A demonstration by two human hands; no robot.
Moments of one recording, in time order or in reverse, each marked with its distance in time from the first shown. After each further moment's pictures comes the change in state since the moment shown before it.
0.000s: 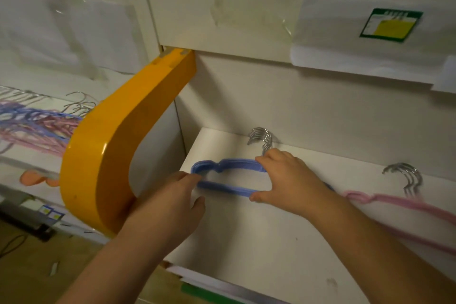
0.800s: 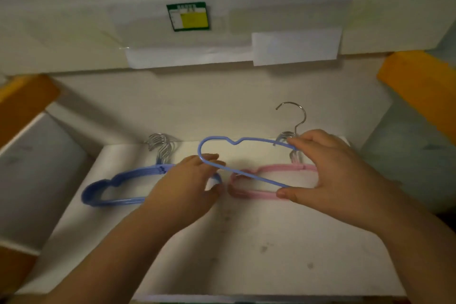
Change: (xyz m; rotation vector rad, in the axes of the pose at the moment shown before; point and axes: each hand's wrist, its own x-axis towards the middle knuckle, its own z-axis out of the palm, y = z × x) left_hand 0.041 0.208 0.063 0.037 0.051 0.542; right_hand -0.208 0.164 -0.084 0.221 0.275 0.234
